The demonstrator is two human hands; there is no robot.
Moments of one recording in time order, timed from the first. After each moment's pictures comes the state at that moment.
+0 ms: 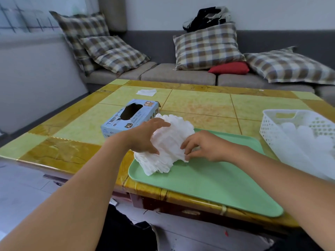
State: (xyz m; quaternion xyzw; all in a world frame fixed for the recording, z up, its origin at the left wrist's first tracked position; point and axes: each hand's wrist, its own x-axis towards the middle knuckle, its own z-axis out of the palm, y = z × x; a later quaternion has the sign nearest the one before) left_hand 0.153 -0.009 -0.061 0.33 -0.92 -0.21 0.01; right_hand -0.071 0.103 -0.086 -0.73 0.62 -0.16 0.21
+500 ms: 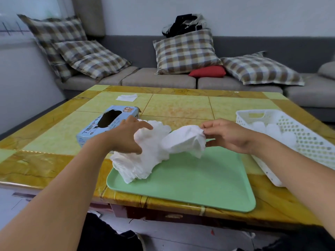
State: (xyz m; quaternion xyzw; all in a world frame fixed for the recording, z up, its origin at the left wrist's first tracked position) left_hand 0.136 -0.003 -0.039 0.35 -0.92 -0.19 0.02; right_hand -0.137 0.163 -0.041 -0.53 0.56 -0.42 0.49
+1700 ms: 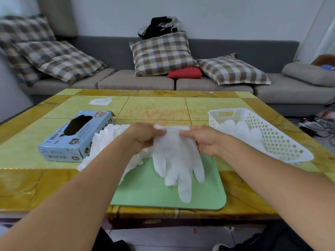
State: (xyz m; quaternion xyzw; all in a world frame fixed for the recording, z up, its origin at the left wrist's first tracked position) left_hand 0.010 0.041 -0.048 0.40 -0.60 -0.66 0.19; right_hand -0.157 0.162 -0.060 -0.29 0.65 -0.52 0.47
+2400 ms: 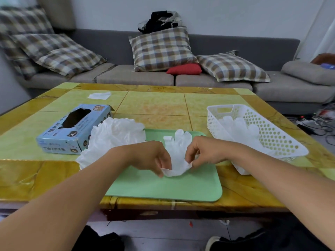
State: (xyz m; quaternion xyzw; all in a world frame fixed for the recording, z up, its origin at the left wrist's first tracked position) left_hand 0.033 0.063 -0.079 0.11 -0.94 -0.29 -0.11; right_hand -0.166 0.201 -0.074 -0.65 0.69 -0.11 0.30
